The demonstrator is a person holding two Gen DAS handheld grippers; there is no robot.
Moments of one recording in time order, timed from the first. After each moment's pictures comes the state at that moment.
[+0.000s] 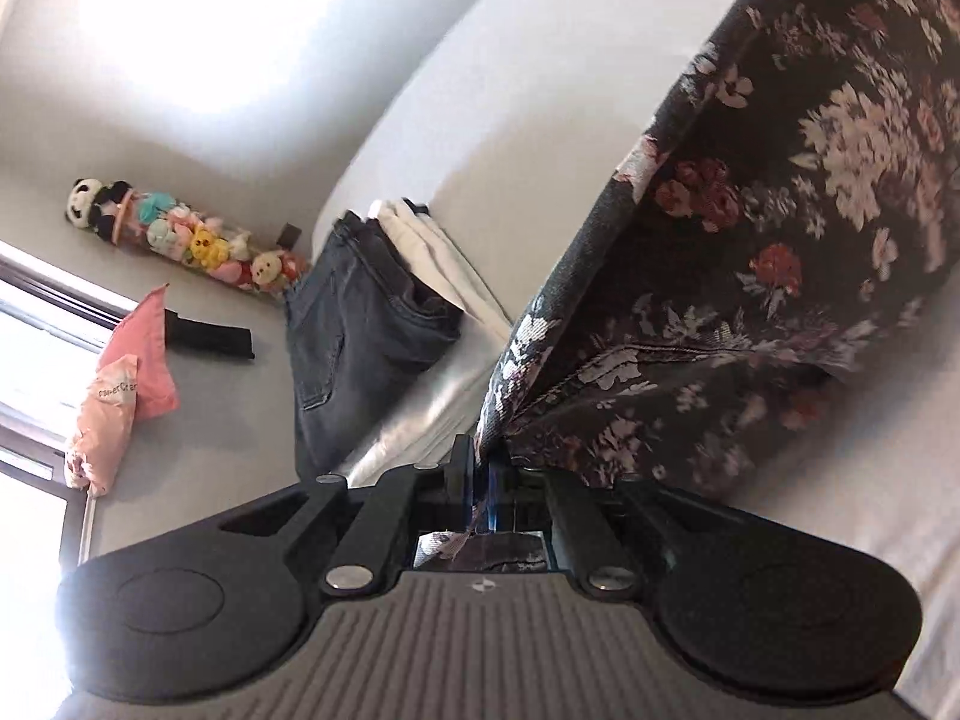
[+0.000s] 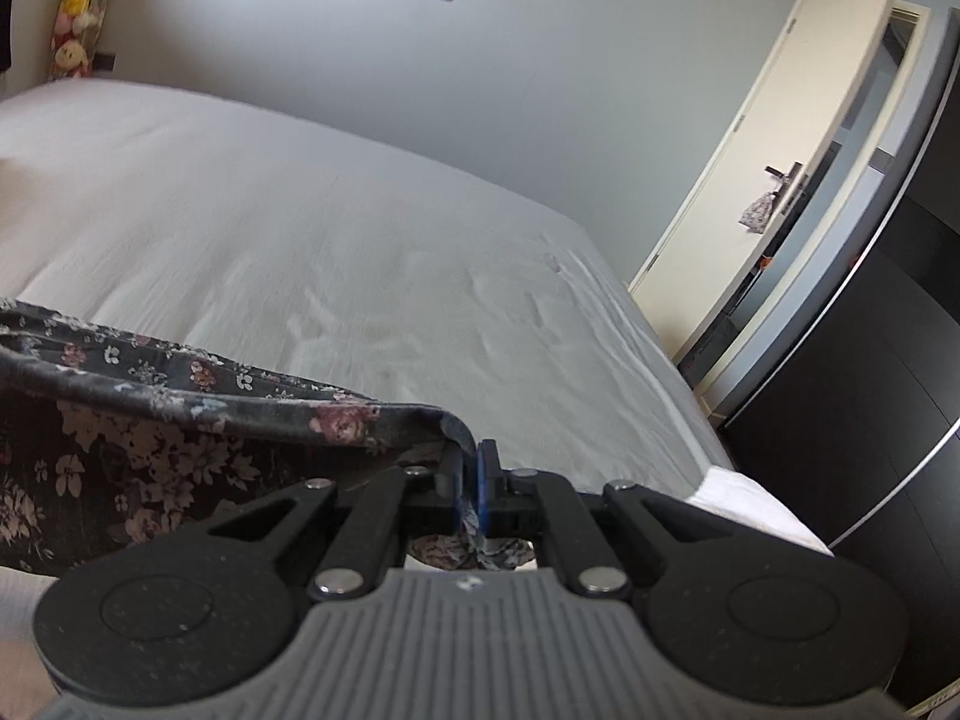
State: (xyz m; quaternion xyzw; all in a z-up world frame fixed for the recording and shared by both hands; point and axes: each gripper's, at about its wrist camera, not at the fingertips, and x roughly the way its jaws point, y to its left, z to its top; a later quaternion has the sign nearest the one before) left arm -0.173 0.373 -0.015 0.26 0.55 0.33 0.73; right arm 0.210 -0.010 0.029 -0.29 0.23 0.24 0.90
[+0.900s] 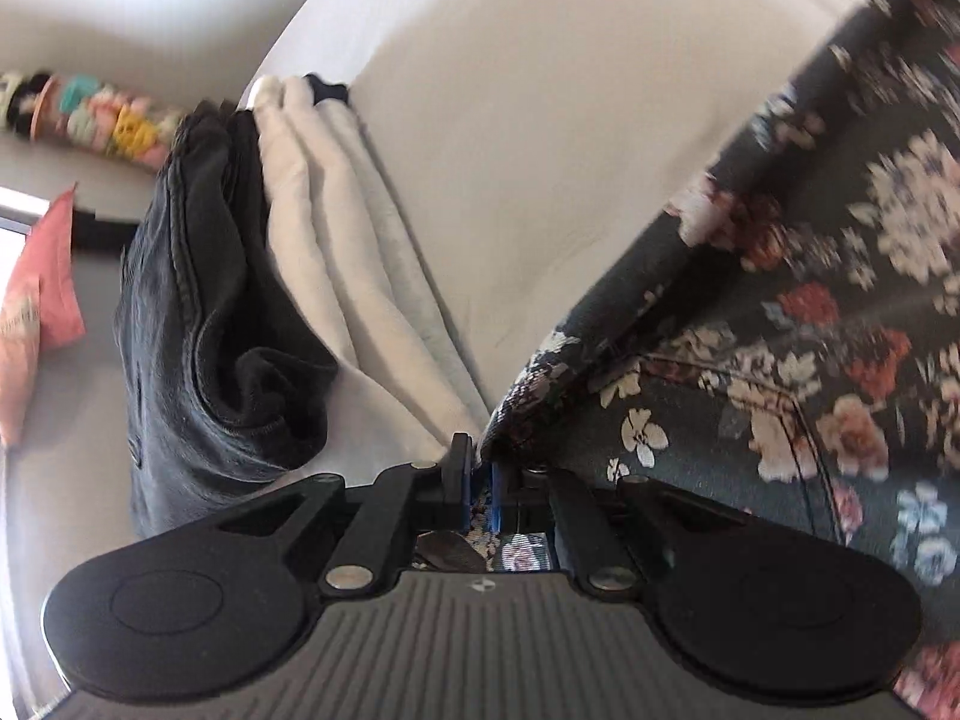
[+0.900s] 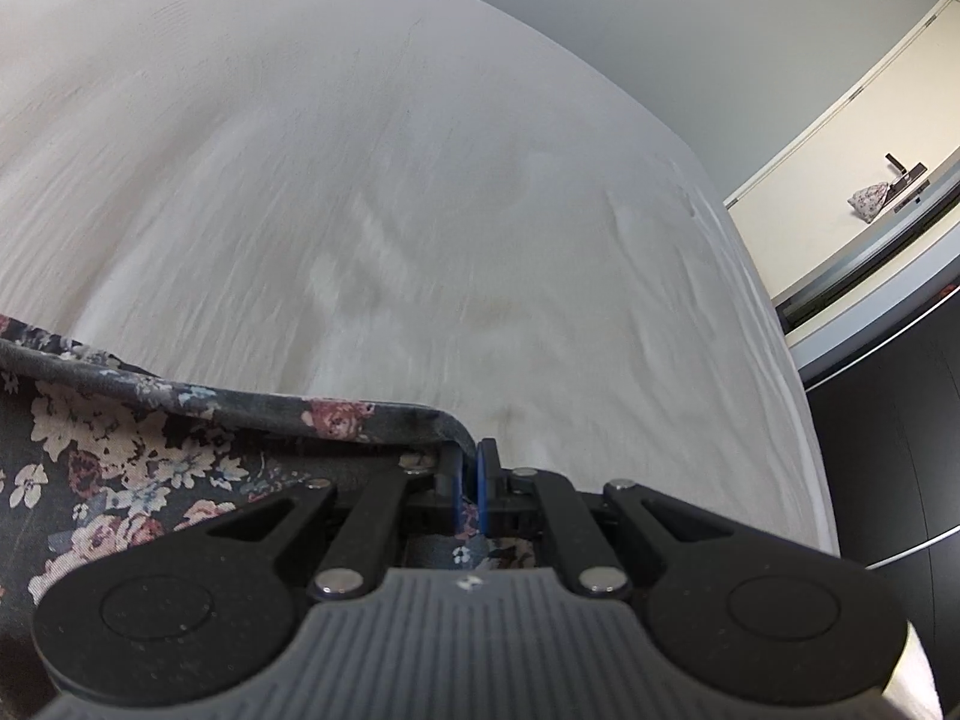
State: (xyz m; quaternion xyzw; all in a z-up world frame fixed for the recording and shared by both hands) left arm -0.064 0.514 -0.147 0.14 0.63 0.35 0.68; right arm 0.352 0.170 -0.105 -0.39 0.33 0.23 0.83
